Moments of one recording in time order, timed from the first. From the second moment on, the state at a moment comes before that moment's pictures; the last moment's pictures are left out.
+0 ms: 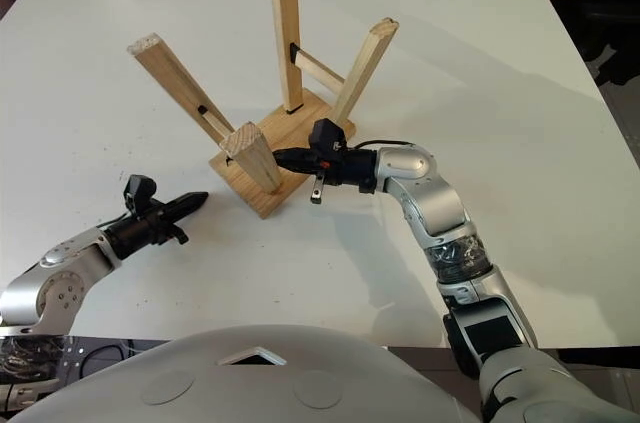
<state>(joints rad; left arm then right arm) 0.24 0.57 0.14 -0.16 -0.66 0.58 -0.64 -0.25 -0.38 0.31 -0.11 0.33 0.28 0.97</state>
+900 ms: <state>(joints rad) 0.25 0.57 0.00 -0.25 -0.62 0.63 -0.76 -0.54 -0.43 0.17 0.69 0.02 -0.06 0.75</state>
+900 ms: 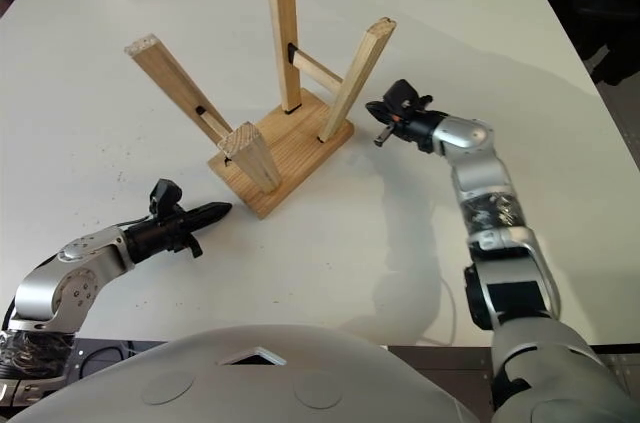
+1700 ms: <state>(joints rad) 0.12 0.53 0.00 -0.15 -0.55 0.61 -0.72 -0.19 -0.53 0.15 0.31 0.06 0.01 0.87</state>
